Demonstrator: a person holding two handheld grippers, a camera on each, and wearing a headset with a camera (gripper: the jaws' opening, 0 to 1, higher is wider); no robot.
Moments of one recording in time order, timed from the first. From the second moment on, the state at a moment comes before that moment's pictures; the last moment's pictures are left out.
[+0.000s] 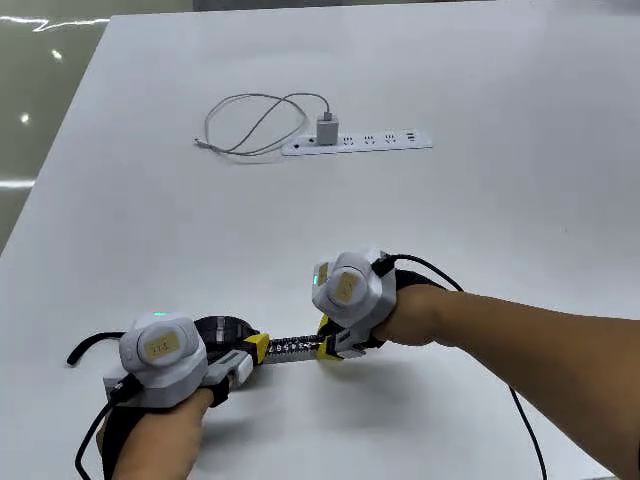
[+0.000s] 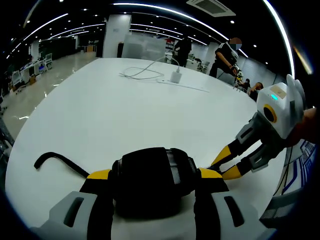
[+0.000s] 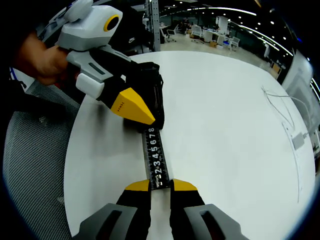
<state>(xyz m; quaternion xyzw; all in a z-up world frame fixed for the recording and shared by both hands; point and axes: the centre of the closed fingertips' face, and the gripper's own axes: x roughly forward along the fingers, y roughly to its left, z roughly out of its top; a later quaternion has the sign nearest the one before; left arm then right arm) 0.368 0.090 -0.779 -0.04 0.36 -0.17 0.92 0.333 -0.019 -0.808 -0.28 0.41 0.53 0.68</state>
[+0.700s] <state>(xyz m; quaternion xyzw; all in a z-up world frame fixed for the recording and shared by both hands) 0.367 0.090 -0.778 -0.04 0.36 -0.18 0.92 0.334 0.000 -0.808 -0.27 0.40 0.54 0.69</state>
